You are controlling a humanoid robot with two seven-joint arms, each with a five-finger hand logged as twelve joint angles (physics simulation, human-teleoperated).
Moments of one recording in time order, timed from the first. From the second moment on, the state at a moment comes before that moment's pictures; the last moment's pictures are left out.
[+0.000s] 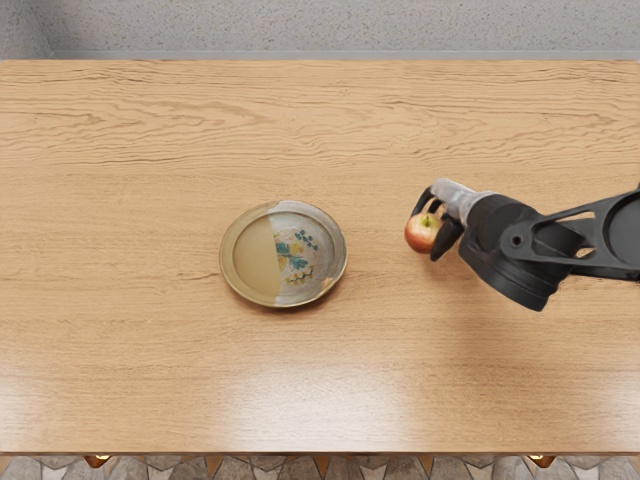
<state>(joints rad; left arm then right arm) -0.02 0.00 -0.11 -0.16 0.20 -0.06 0.19 1.59 -0.46 -0.48 1.64 -0.43 -0.61 -0.61</state>
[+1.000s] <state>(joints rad) -0.02 0.00 -0.11 -0.16 0.20 -0.06 0.19 1.63 -0.04 -0.30 1.46 -0.31 -0.60 -0.61</state>
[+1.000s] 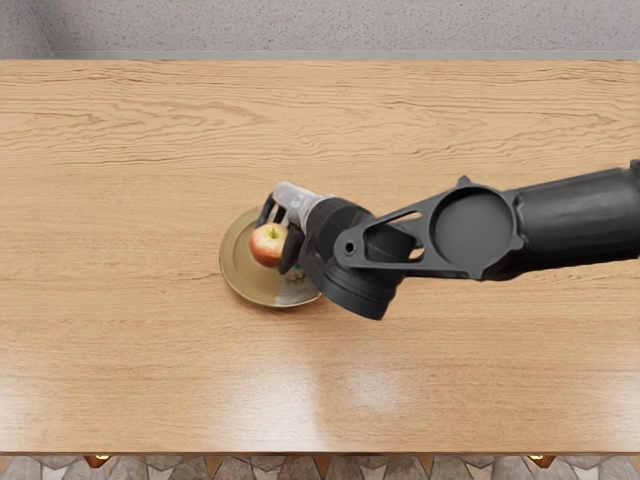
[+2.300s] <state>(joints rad) -0.02 0.00 -0.11 -0.16 0.20 -0.06 0.19 0.79 -0.69 0.87 1.62 -0.17 0.28 -0.61</state>
